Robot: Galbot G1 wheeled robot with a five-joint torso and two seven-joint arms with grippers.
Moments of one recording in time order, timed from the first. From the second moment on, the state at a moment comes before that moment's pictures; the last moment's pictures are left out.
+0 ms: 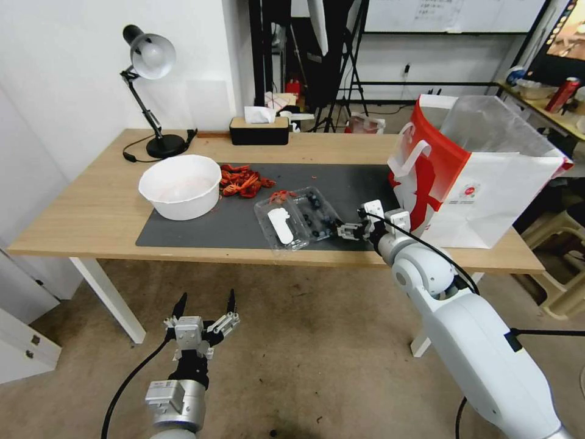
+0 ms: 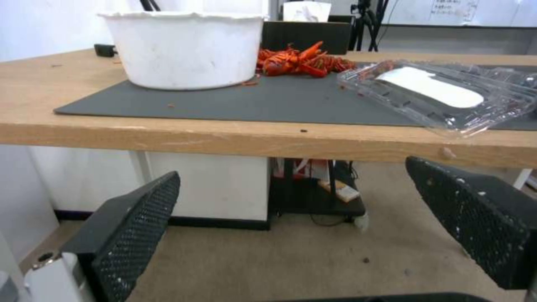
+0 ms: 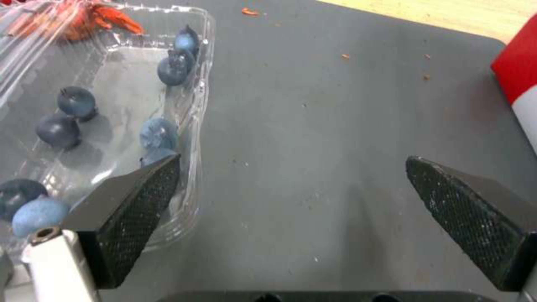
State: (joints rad) left arm 1.81 -1.61 -0.49 -2.14 -0.05 -0.10 -0.01; right arm -0.87 1.11 0.19 1.83 0.46 -0.69 0.15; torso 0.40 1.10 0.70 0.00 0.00
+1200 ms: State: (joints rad) left arm 1.80 -1.61 -0.48 -2.12 -0.05 -0.12 -0.02; right arm -0.94 1.13 0.23 1.90 0.44 -0.59 0.19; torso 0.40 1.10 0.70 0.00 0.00
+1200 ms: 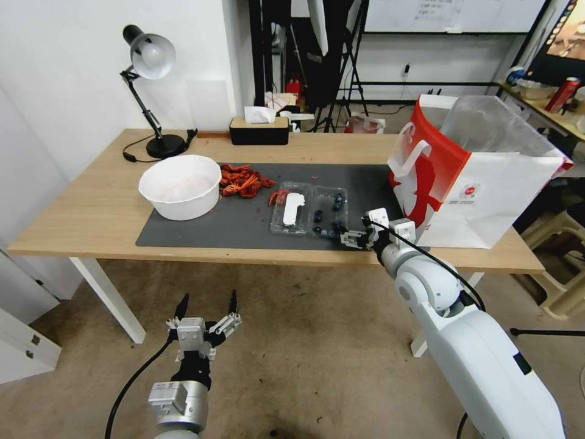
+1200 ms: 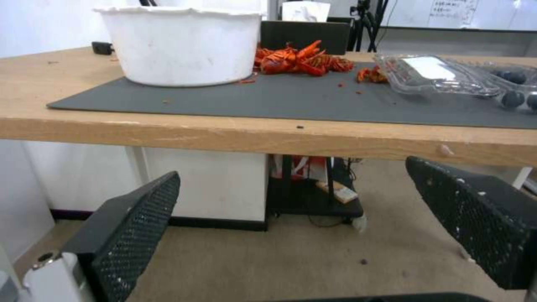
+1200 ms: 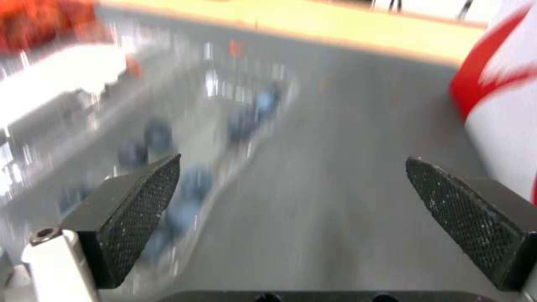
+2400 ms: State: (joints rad) left arm 1.81 -1.61 -0.46 -2.13 -0.09 -0.15 -0.01; right arm -1.72 1.22 0.51 1.95 0.31 0.46 -0.05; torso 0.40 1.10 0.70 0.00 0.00
